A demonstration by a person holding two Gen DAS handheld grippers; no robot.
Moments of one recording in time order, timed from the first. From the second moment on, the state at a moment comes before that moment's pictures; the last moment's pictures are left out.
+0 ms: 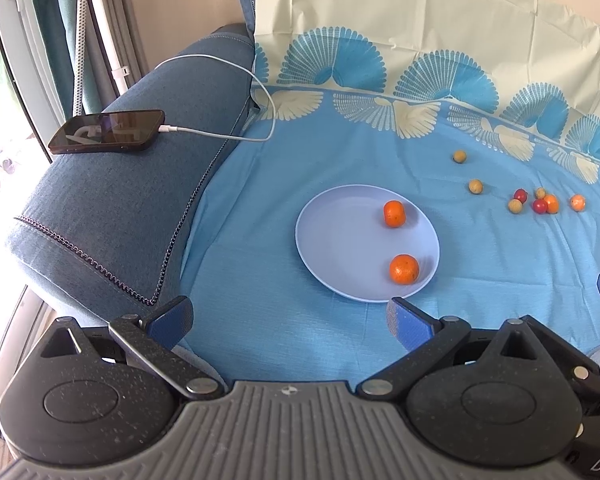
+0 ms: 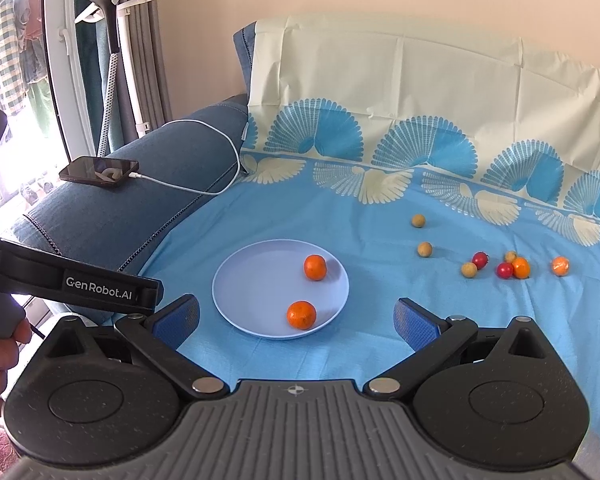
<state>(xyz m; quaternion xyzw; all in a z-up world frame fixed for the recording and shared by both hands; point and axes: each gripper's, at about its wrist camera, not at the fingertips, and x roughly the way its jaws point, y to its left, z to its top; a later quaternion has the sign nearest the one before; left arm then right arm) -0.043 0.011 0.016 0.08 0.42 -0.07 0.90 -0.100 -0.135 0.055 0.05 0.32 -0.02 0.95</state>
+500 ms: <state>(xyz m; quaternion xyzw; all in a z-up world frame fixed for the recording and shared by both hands) -0.038 0.002 0.015 0.09 0.43 -0.07 0.90 -0.096 -0.141 0.051 0.06 0.33 -0.02 0.94</state>
